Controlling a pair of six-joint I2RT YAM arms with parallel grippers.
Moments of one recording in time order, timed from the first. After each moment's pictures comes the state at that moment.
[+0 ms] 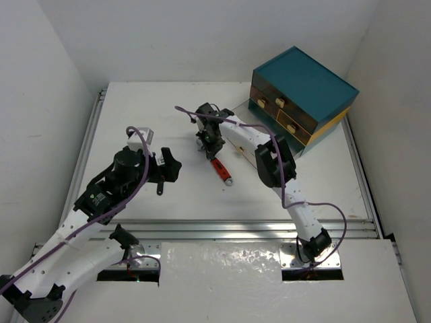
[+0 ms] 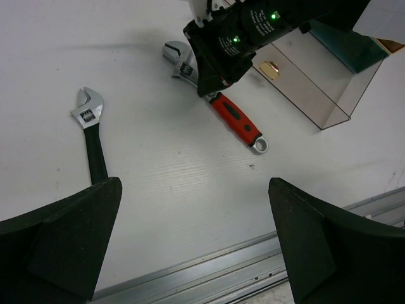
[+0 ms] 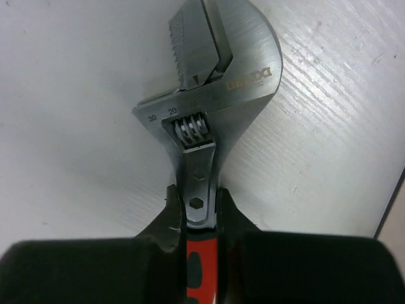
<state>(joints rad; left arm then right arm) -0.56 0.69 0.83 -0.58 -0.19 -0.42 0.65 2.51 2.15 -0.88 -0.05 0.05</state>
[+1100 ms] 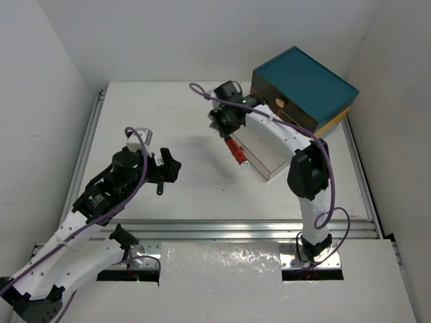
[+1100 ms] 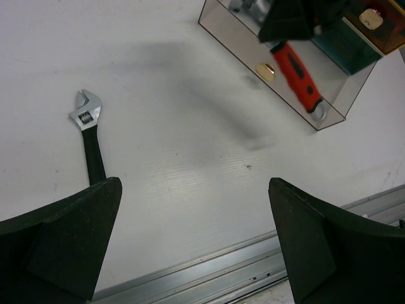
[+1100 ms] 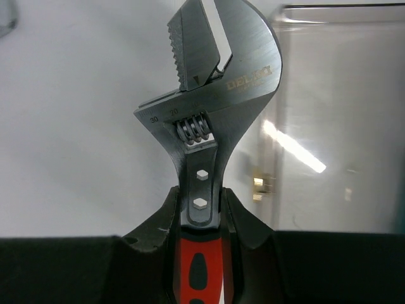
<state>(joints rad) -0.56 0.67 0.83 -0.58 -0.19 -0.42 0.62 2.09 1.91 -0.82 0.05 -0.01</state>
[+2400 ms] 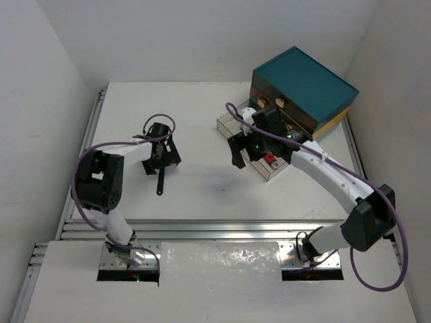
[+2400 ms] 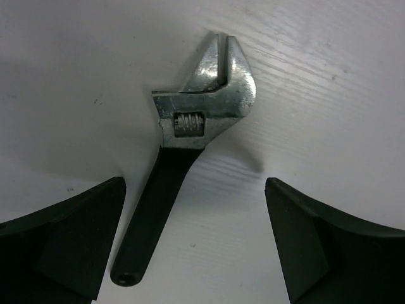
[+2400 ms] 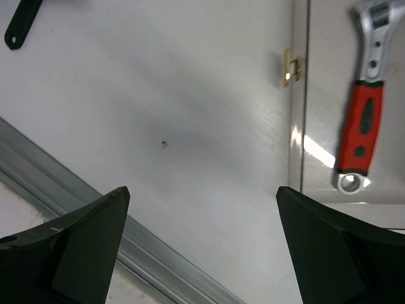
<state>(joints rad) -0.21 1.73 1.01 -0.47 -0.16 -0.65 0.56 1.44 1.24 -0.65 -0.11 0.02</state>
